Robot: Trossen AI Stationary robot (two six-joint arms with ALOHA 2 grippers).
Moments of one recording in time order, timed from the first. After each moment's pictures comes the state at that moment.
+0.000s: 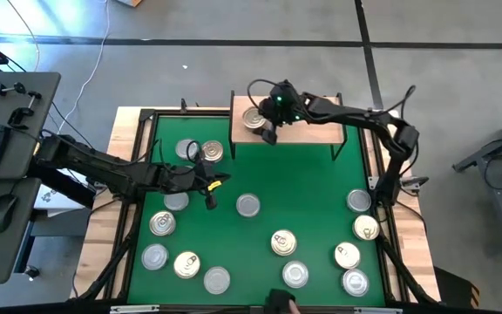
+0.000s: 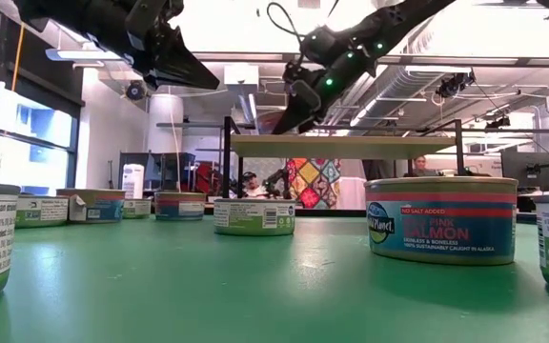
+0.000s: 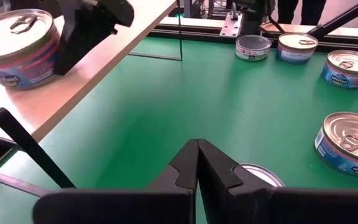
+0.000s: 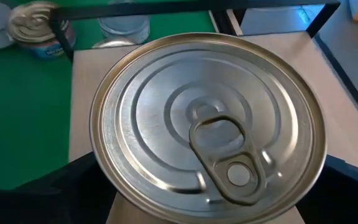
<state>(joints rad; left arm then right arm) -0.16 1.17 0.61 0.13 -0.46 -0.14 -0.51 1.83 1.45 -0.34 -0.19 -0.30</state>
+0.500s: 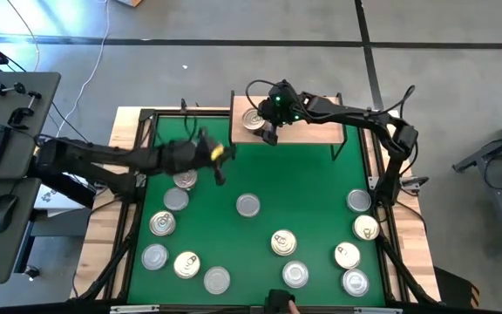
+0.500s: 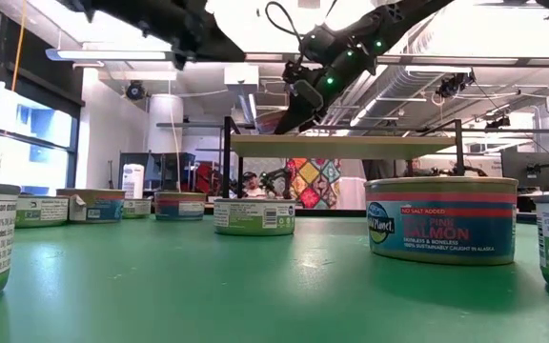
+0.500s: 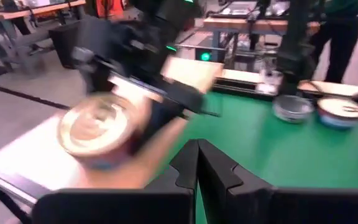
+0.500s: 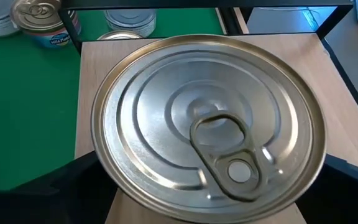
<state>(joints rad) 0.10 1.21 0.79 0.17 -0.33 -0.02 -0.51 1.83 1.46 -0.38 -0.19 -0.34</state>
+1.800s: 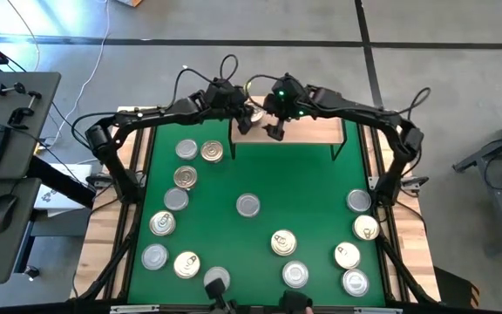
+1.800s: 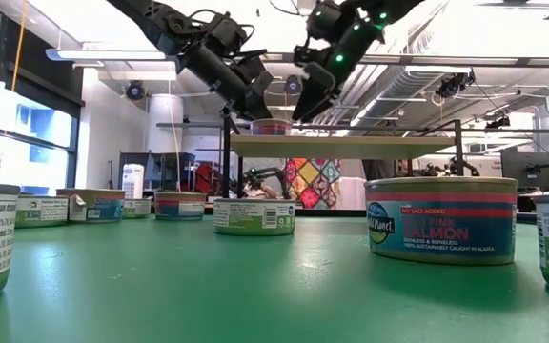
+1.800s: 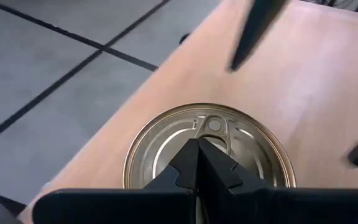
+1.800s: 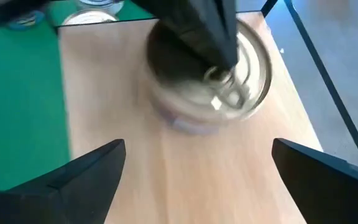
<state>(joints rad) 0.56 1.73 1.27 -0.12 0.01 0.06 -0.50 1.75 1.56 -0.64 -0.02 -0.31</state>
